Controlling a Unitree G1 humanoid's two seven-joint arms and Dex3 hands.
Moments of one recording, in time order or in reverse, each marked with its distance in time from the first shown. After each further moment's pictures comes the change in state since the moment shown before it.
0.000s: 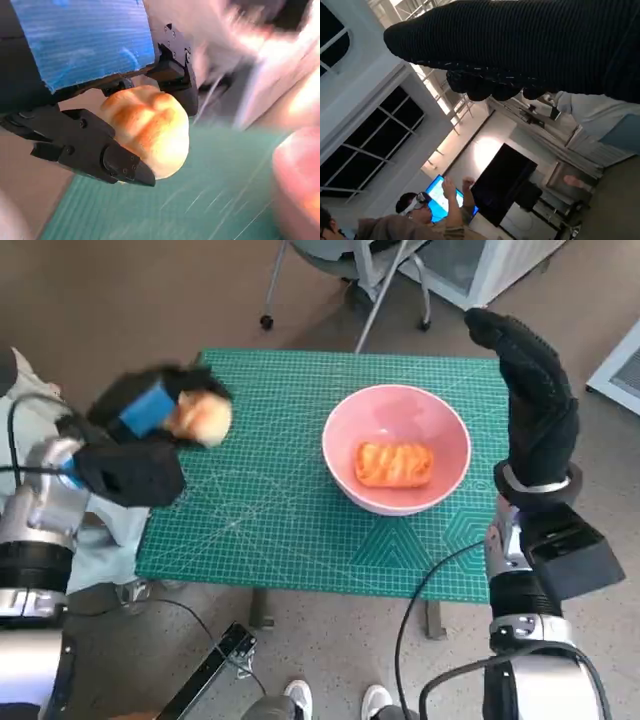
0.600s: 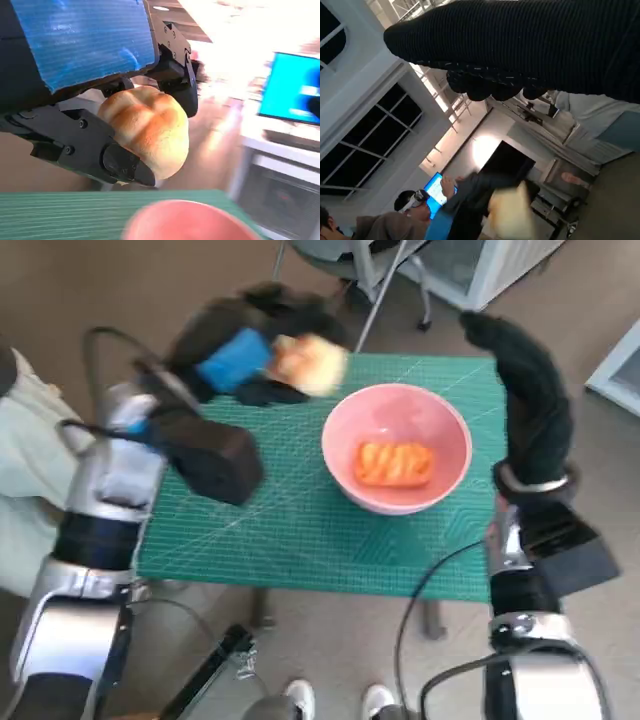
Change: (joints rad) left arm -0.173 -0.294 -0.103 -0.076 0.028 0.048 0.027; right arm -0.010 0.004 0.003 0.028 -0.021 -0.014 0.008
